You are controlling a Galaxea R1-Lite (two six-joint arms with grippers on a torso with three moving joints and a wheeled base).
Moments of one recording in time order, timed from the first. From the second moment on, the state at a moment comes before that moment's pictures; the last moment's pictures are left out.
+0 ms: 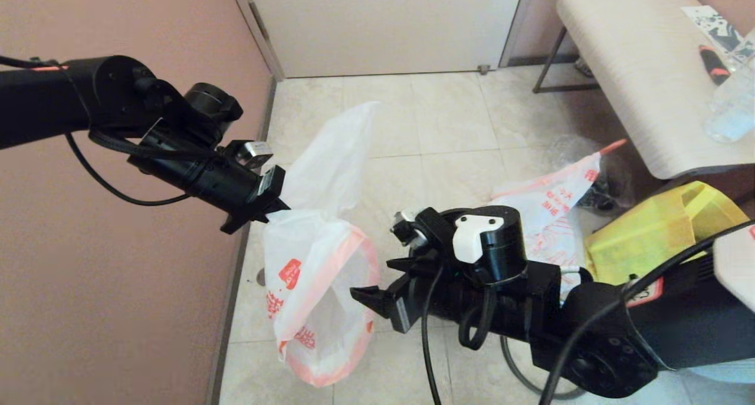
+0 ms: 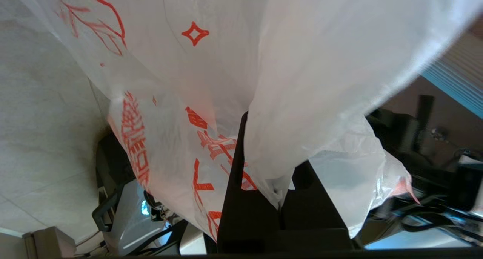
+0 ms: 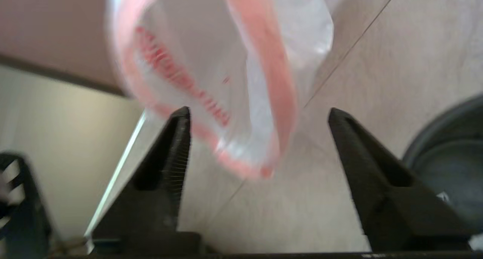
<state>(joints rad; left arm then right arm) -0.18 1.99 -1.94 1.06 -0.54 -0.30 0.83 1.99 -1.06 -0.65 0.11 0.06</state>
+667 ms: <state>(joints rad) -0.16 1.96 -1.94 1.21 -0.56 -0.25 0.85 2.16 -1.33 -0.65 0.00 0.01</state>
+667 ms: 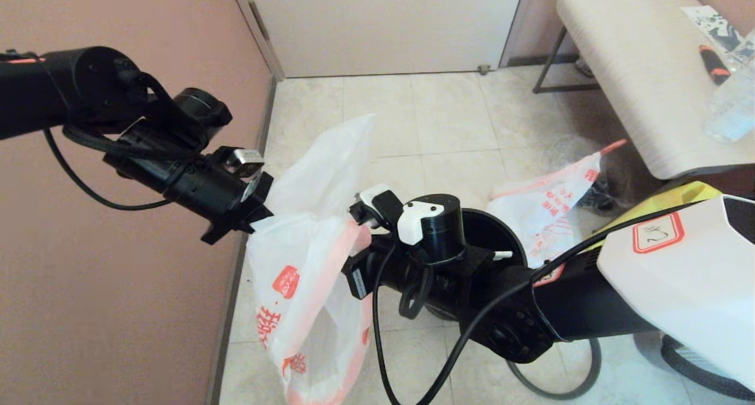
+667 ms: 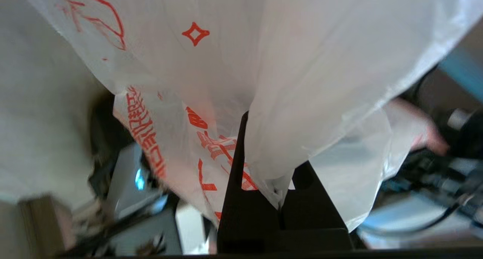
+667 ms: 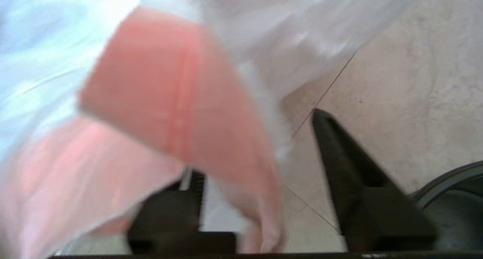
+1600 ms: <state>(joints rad) -0.15 1.93 -1.93 1.26 -0.61 -0.24 0.86 2.03 -1.22 -0.60 -0.01 0.08</state>
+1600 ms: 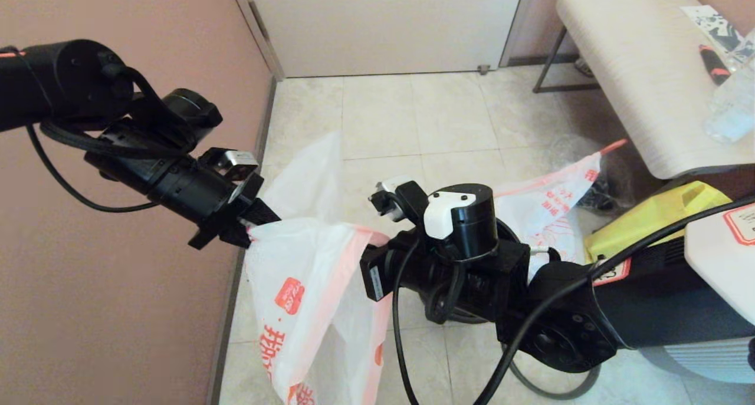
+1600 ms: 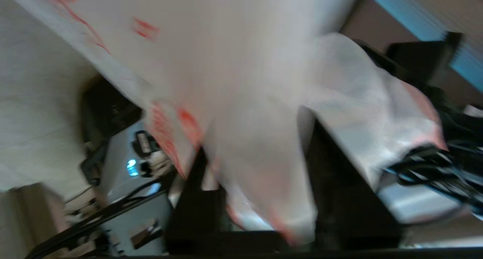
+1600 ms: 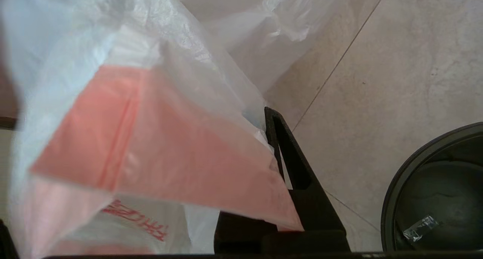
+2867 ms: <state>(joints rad) 0.03 1.84 -1.69 1.22 -0.74 -0.22 0.58 1.39 -1.26 -0.05 0.18 0.19</state>
